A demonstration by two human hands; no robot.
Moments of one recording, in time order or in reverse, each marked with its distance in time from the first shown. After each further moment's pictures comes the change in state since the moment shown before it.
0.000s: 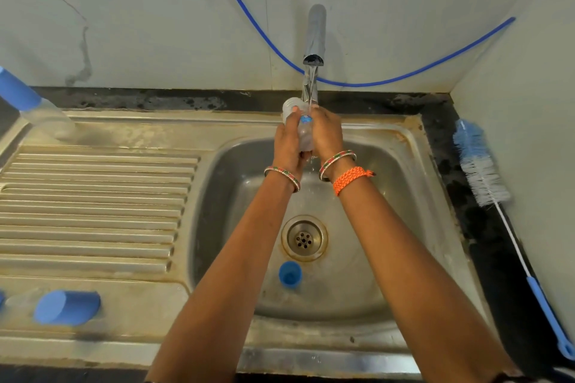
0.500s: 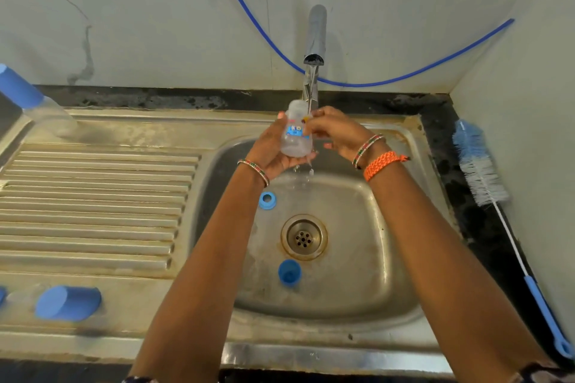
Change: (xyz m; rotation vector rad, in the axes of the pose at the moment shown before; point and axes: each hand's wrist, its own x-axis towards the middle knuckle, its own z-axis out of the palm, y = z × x) left_hand 0.003 0.022 -0.038 0.051 -0.246 -0.147; right_hand 0.002 -0.023 -0.035 -0.322 -0.443 0.074
